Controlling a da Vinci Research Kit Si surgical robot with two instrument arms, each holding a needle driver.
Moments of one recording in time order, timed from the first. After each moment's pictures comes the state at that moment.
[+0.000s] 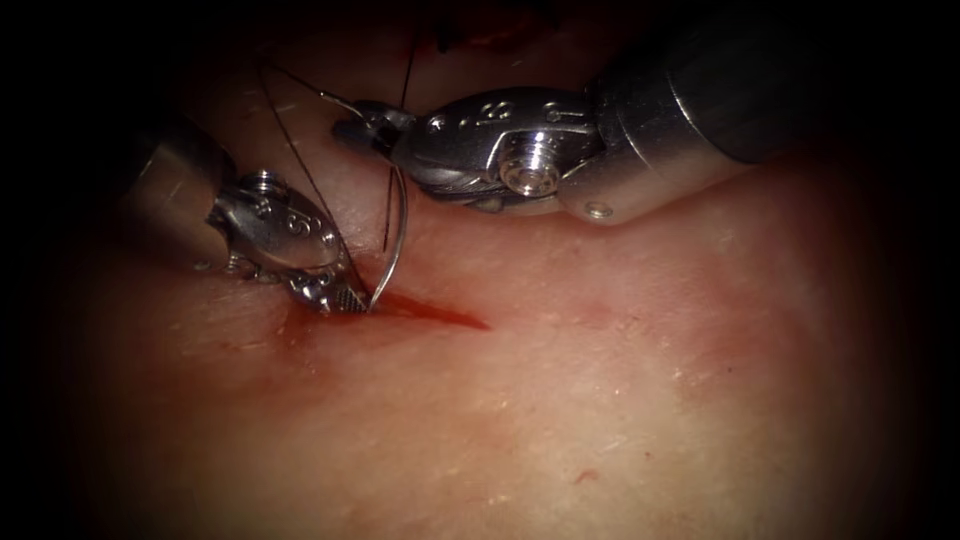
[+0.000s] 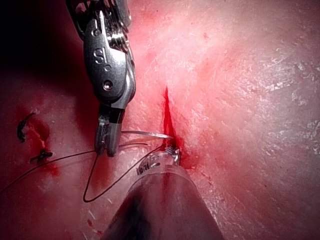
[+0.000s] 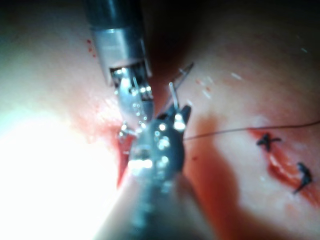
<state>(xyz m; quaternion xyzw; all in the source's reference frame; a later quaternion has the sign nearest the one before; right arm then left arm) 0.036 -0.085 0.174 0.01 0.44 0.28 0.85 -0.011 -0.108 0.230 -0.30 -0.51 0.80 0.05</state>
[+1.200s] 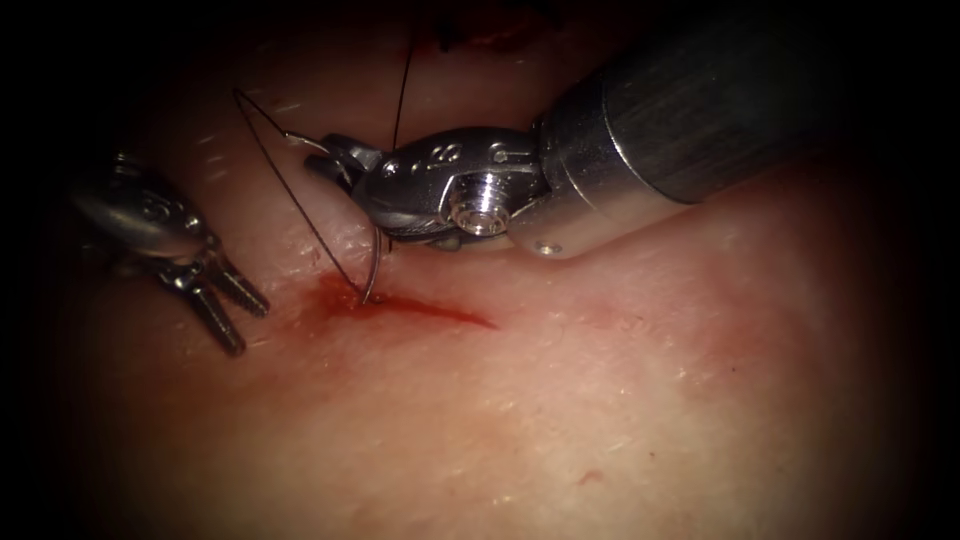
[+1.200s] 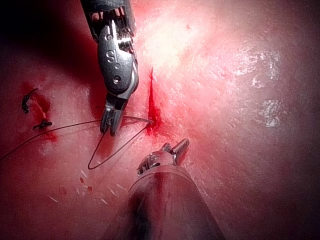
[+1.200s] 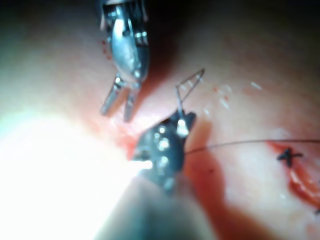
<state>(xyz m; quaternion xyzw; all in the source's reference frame) 0.037 -0.086 0.175 -0.01 0.42 0.28 0.86 -0.006 -0.108 0.224 -0.31 -0.46 0.83 0.13</state>
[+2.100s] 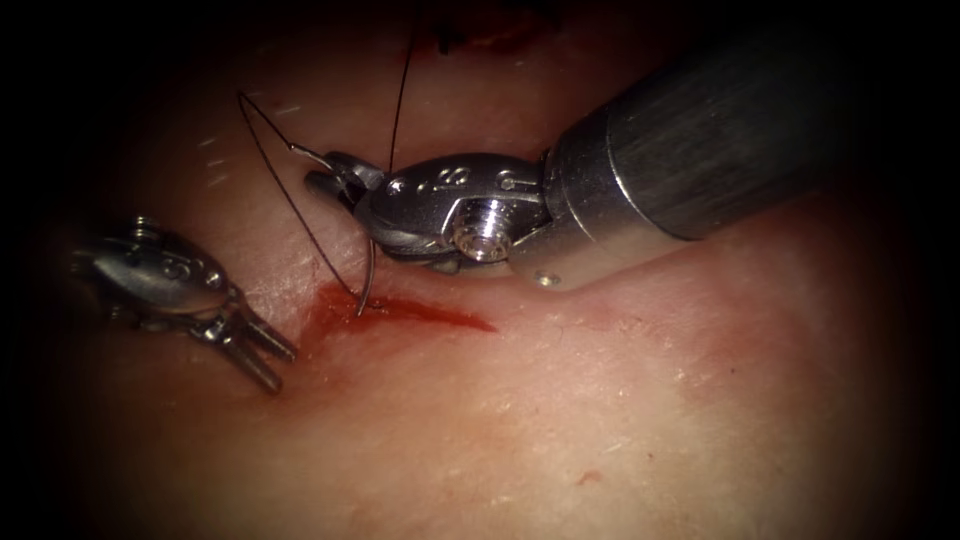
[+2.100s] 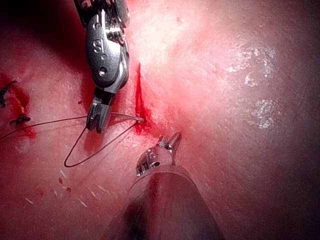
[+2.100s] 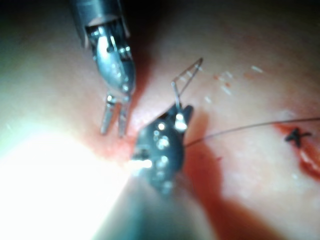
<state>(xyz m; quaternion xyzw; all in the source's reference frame) 0.037 -0.088 0.175 0.03 0.40 0.38 0.83 -0.007 -0.111 0.225 -0.34 -0.43 0.82 0.15</state>
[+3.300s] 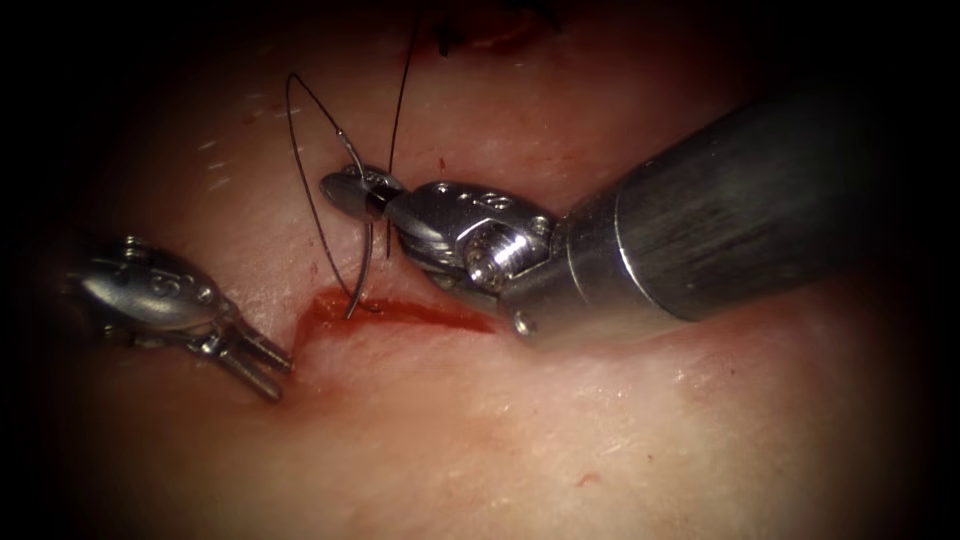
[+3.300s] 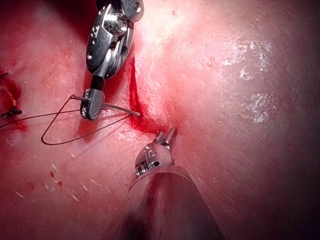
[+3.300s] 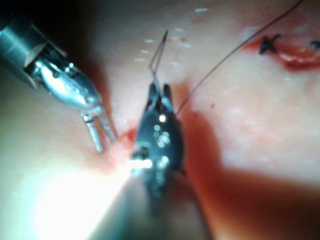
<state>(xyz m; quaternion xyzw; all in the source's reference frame) 0.036 -0.088 0.175 0.15 0.43 0.56 0.69 -0.007 -0.113 0.226 -0.36 -0.42 0.82 0.15</state>
